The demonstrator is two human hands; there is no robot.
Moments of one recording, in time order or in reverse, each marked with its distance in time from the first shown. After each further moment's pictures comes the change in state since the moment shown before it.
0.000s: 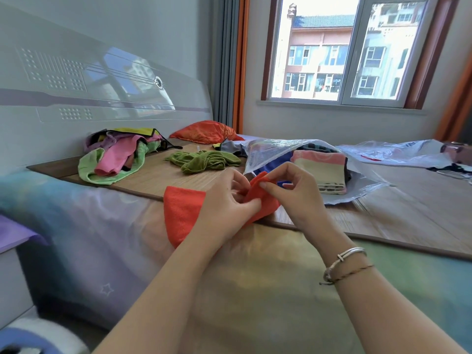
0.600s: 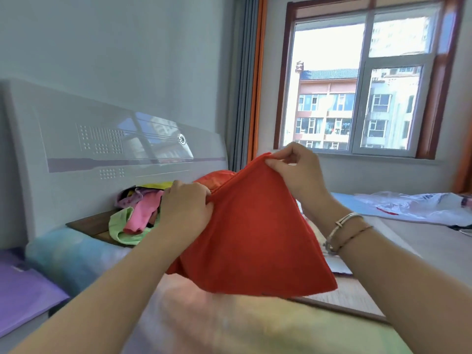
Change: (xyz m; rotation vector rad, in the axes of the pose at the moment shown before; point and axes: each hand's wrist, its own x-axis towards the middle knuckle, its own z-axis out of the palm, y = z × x) left_hand 0.080 0.082 -0.116 1.198 0.269 0.208; right_hand 0.115 -0.135 0.006 0.020 0.120 -0.143
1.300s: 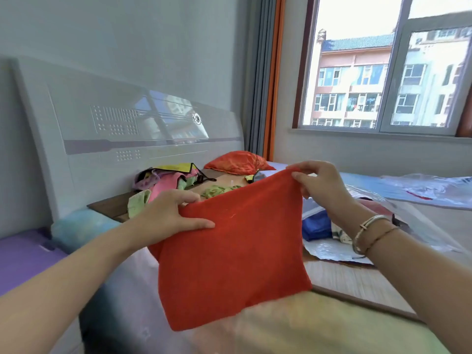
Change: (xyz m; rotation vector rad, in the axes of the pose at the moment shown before) left_hand -0.018 -0.082 0.008 -0.724 -0.392 0.026; right_hand 0.013 0.084 0.019 -0.183 -0.165 0.215
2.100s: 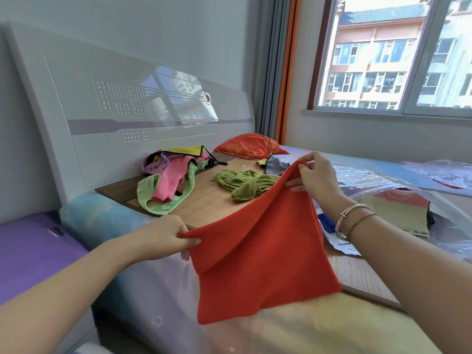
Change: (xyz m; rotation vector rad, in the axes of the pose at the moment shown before) left_hand -0.002 -0.083 0.009 0.299 -0.433 -0.305; right_hand 0.039 0.045 0.077 0.130 0.007 0.189
